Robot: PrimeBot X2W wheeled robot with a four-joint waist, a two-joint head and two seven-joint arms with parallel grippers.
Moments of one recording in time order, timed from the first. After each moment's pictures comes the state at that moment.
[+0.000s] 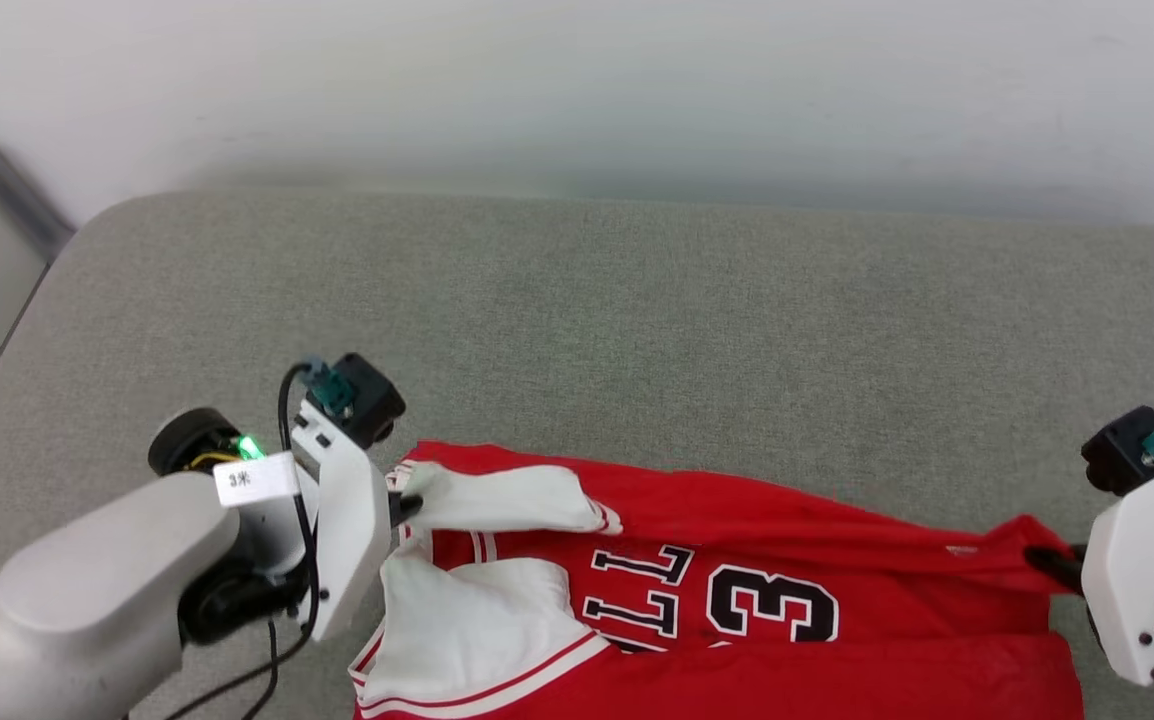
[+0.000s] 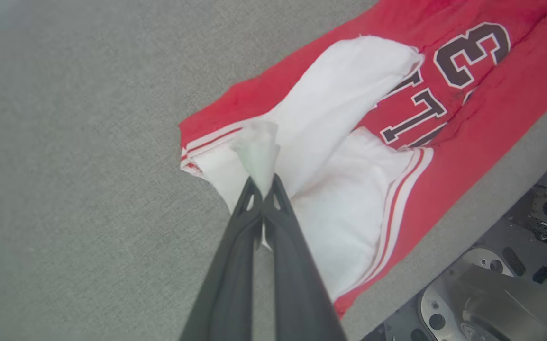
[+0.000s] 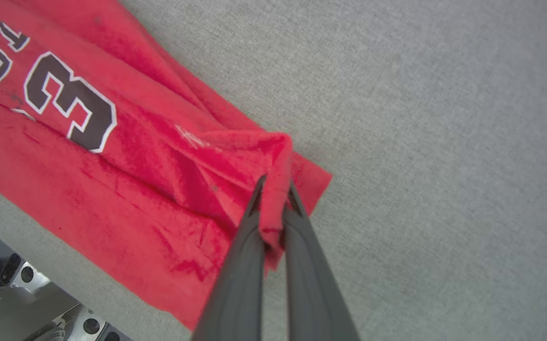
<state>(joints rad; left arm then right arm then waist) -0.91 0.78 -1.28 0.21 -1.09 -0.09 0.40 -0.50 -0.85 0.79 0.29 0.92 0.13 0.49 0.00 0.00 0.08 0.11</state>
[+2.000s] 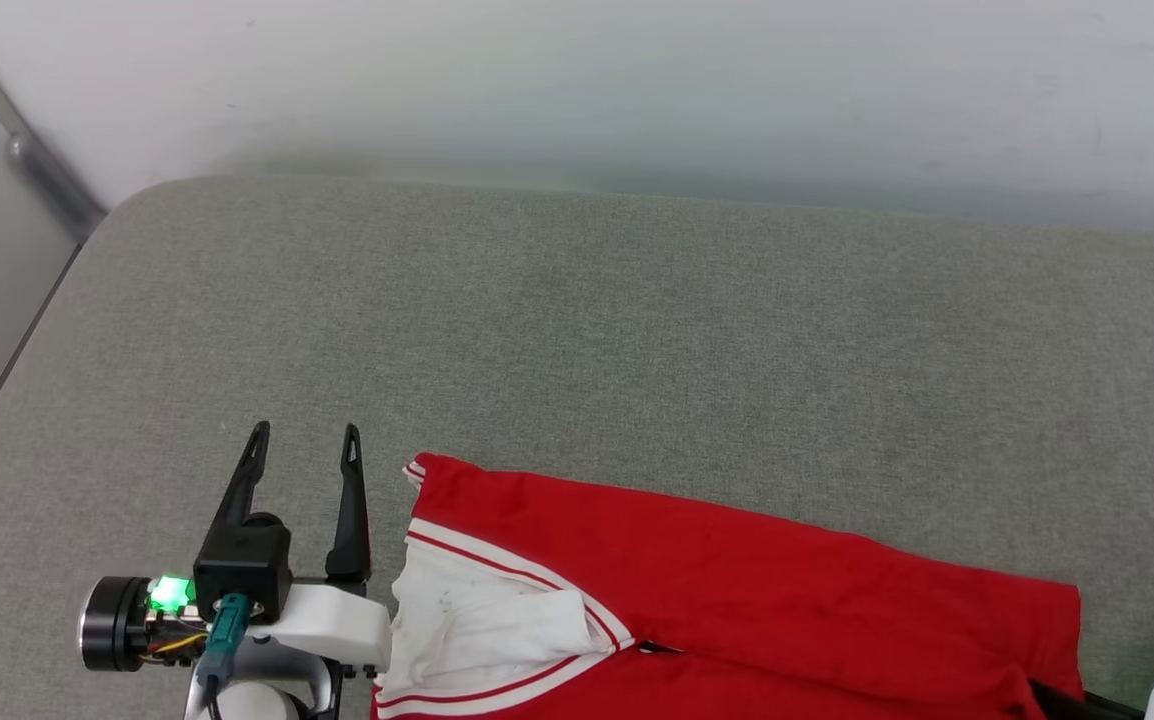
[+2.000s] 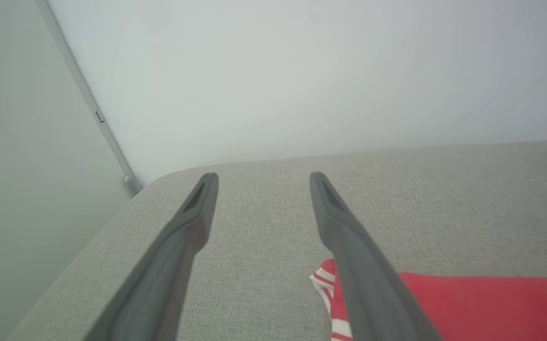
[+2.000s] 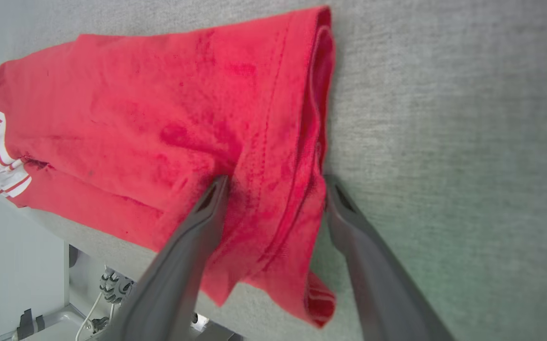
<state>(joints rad) -0.18 0.47 -0.53 0.05 -0.42 0.47 -0.26 0.04 -0.60 0.17 0.27 1.07 0.13 0.53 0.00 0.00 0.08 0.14</state>
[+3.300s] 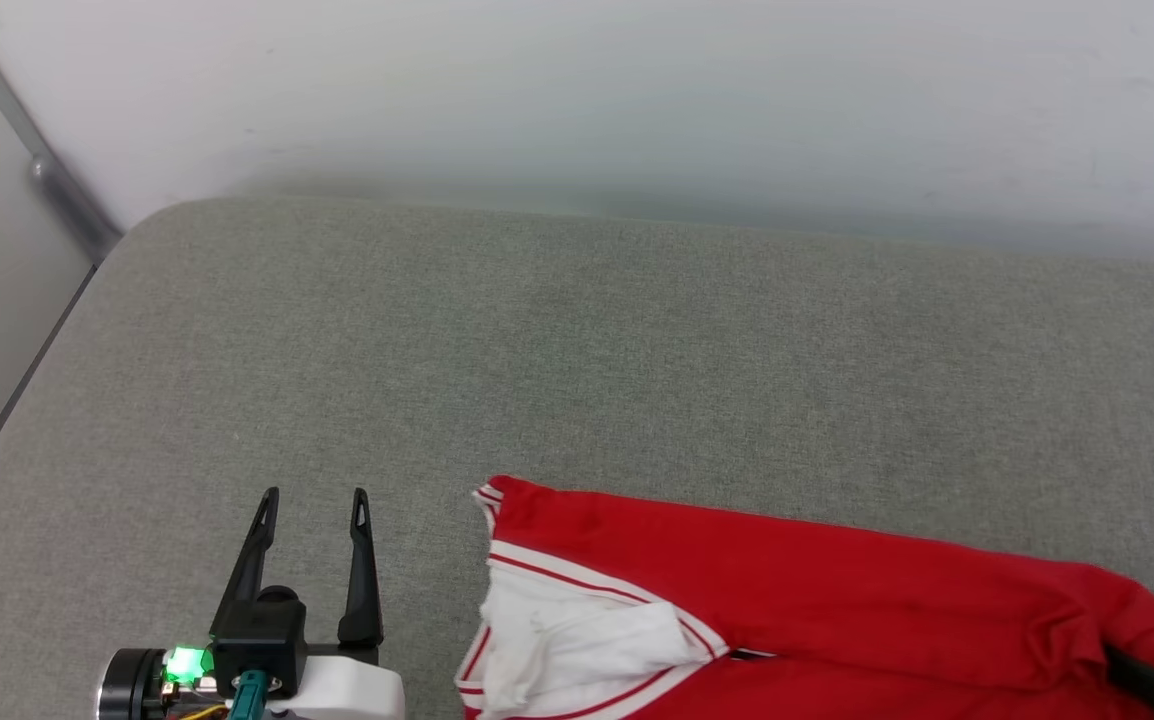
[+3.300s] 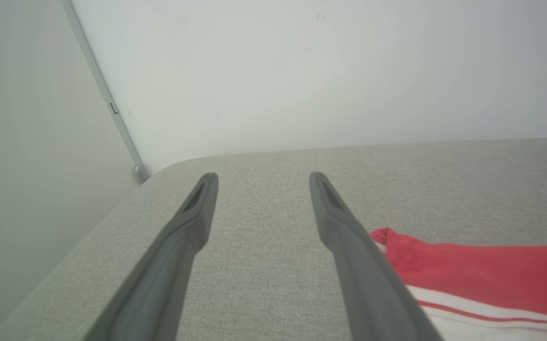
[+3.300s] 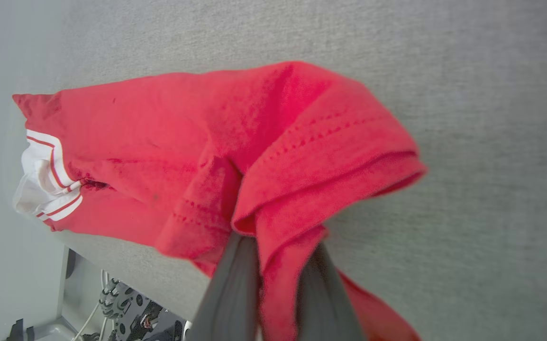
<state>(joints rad) 0.04 0.15 -0.17 0.04 -0.05 0.20 -0.26 -0.03 -0.66 0.24 0.28 1.18 0.13 0.49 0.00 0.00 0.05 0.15</state>
